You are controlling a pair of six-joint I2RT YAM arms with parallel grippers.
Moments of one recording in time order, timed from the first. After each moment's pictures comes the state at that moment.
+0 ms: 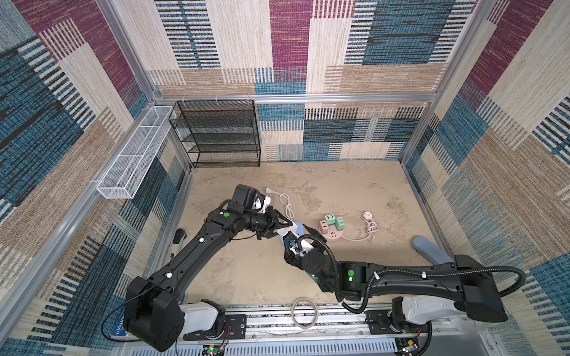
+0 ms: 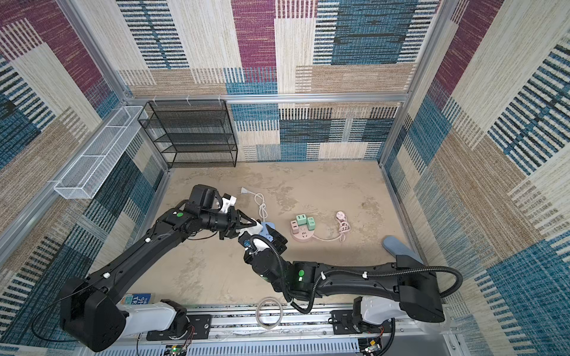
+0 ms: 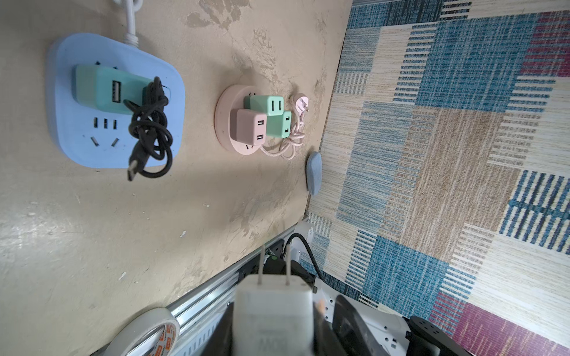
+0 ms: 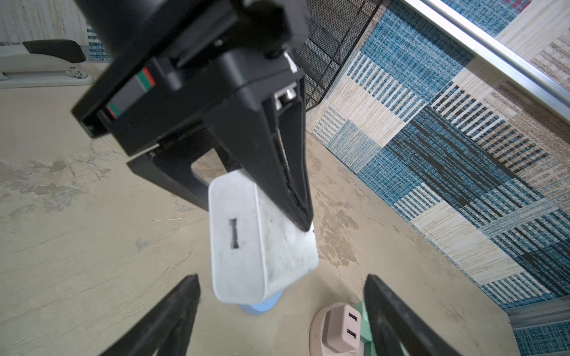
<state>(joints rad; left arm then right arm) -0.43 1.31 1.06 -0.59 0.77 -0.97 1.33 1.35 0.84 0.09 0.84 -0.16</state>
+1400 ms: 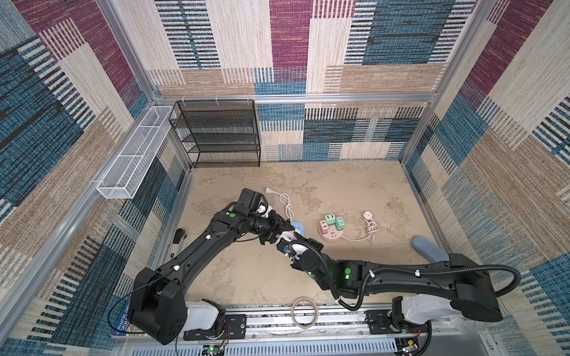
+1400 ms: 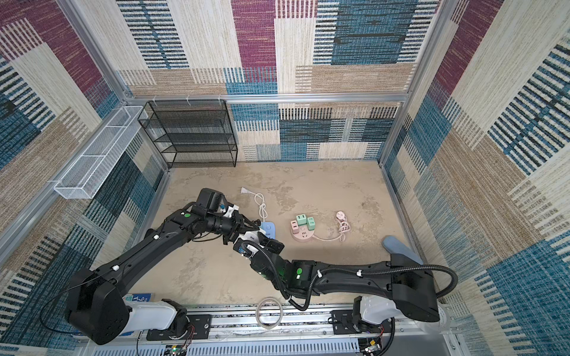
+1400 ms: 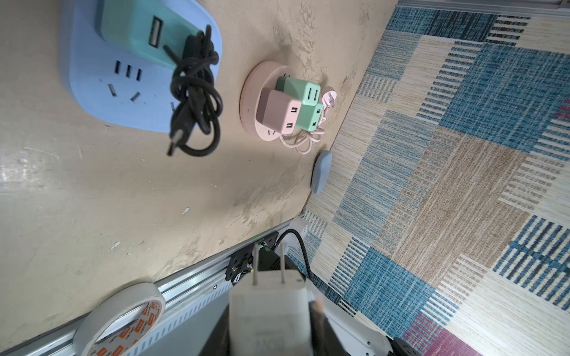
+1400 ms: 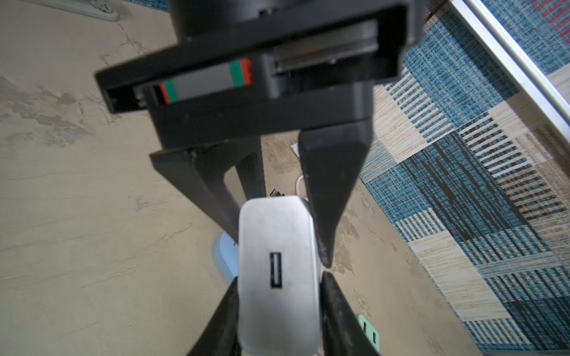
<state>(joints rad) -0.45 1.35 1.03 -0.58 0.79 -1.12 1.28 1.35 0.82 0.06 0.70 -0.31</state>
